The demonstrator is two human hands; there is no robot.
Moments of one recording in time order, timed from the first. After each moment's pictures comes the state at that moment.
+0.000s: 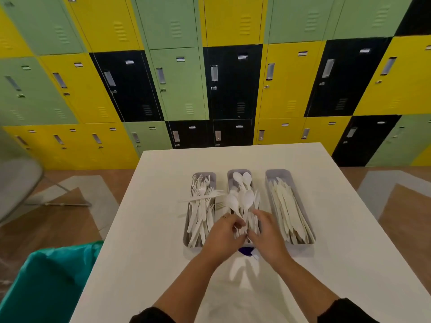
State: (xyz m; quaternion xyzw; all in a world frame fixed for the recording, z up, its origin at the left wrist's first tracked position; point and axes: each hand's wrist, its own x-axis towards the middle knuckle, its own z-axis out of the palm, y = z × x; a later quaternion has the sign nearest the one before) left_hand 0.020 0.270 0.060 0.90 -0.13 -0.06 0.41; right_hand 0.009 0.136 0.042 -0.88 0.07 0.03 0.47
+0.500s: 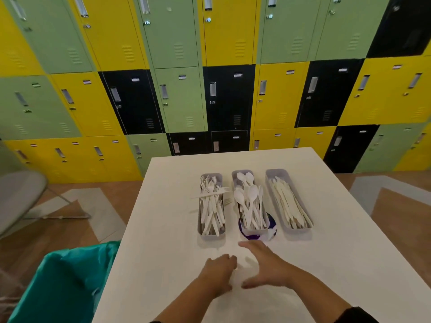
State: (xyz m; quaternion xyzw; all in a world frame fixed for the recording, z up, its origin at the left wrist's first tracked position) left_hand -0.066 0.325 0.038 0.94 -0.23 -0.25 0.05; right_hand -0.076 0.161 0.050 -0.90 -0.10 0.26 0.33
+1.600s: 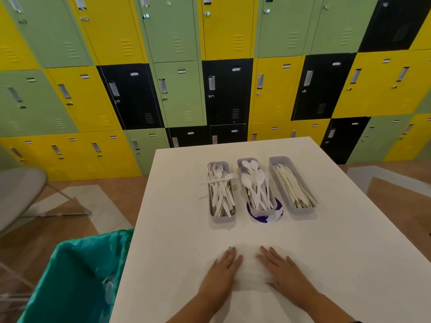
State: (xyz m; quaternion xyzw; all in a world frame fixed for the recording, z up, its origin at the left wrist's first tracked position) left_hand -0.126 0.380 -0.020 0.94 -0.25 -0.16 0.19; right_hand -0.152 0.165 -0.029 -0.97 -0.12 0.15 0.12
